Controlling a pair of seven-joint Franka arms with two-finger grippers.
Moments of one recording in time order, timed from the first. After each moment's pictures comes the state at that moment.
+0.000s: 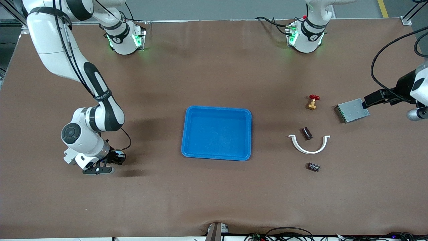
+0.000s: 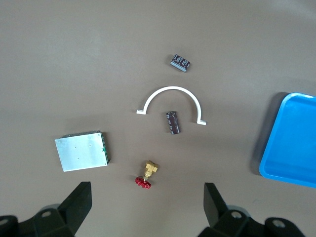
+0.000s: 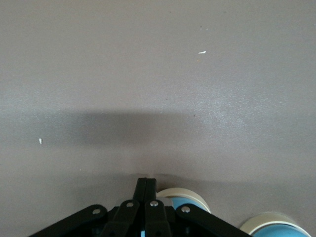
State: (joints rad) left arm 0.04 0.07 -0.04 -1.57 -0.05 1.62 -0.15; right arm 0.07 0.70 0.02 -1.73 0.04 2.57 0.00
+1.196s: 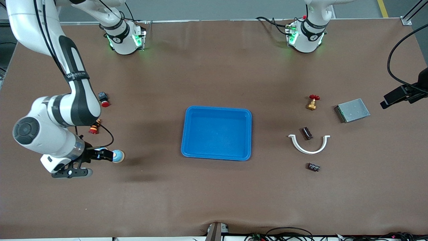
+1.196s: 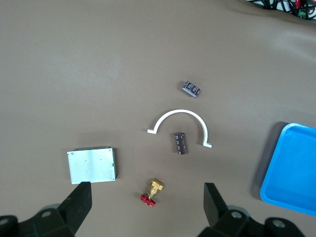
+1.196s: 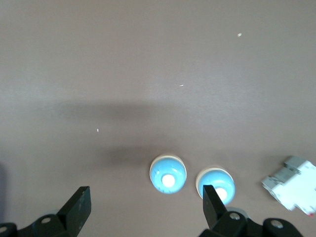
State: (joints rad) left arm 0.09 0.04 -0.03 -1.57 -0.05 1.69 -0.14; right arm 0.06 0.51 0.00 -1.51 0.04 2.09 0.01
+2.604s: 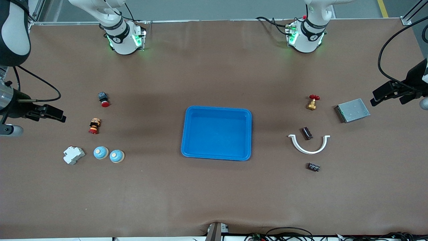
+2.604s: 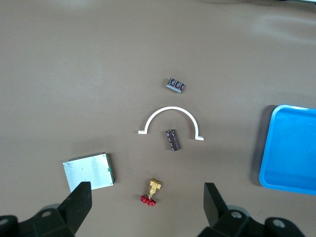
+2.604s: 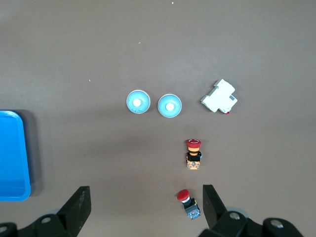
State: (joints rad) left arm 0.09 0.04 -0.09 -1.57 -0.04 1.69 -0.07; right arm -0.04 0.17 0.00 -1.52 0.04 1.67 0.03
